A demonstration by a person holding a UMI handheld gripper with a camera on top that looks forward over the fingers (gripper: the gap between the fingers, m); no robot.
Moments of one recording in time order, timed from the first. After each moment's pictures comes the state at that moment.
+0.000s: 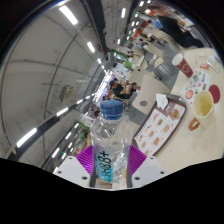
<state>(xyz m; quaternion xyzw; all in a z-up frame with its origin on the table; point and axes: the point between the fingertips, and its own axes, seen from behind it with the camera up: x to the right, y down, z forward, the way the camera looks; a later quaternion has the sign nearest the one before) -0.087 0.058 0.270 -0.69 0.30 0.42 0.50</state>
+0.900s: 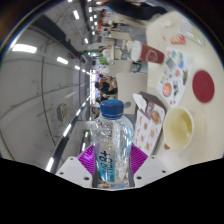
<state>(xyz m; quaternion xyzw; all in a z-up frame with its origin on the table) 0.066 0.087 0.220 -0.62 0.43 0.55 0.37</state>
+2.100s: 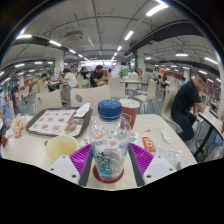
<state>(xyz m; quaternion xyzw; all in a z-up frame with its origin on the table) 0.272 0.056 0.073 -0.85 0.02 -0.02 0.52</state>
